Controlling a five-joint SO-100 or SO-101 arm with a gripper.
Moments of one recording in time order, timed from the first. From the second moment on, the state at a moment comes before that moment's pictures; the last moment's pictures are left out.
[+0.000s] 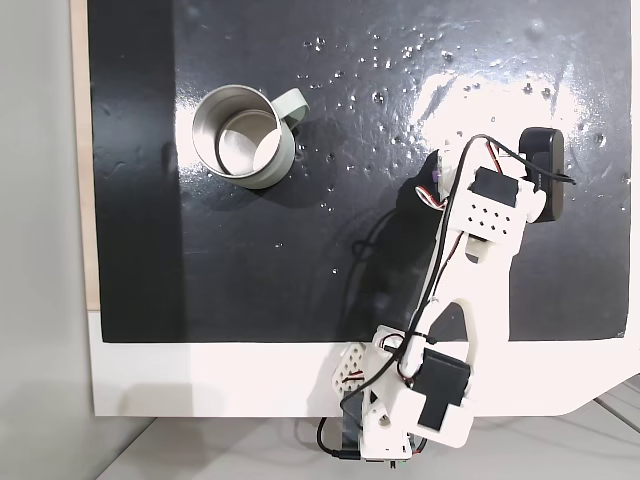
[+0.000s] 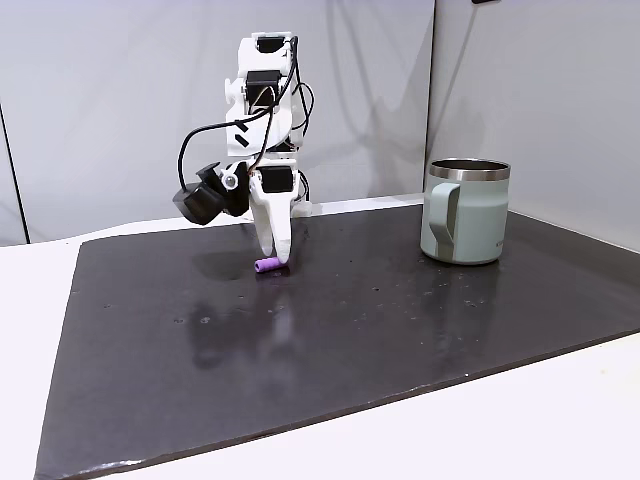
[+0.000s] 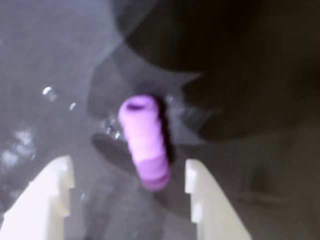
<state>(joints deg) 17.8 84.5 105.5 58.5 -25.1</state>
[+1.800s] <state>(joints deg) -13.2 101.0 72.2 93.7 0.4</state>
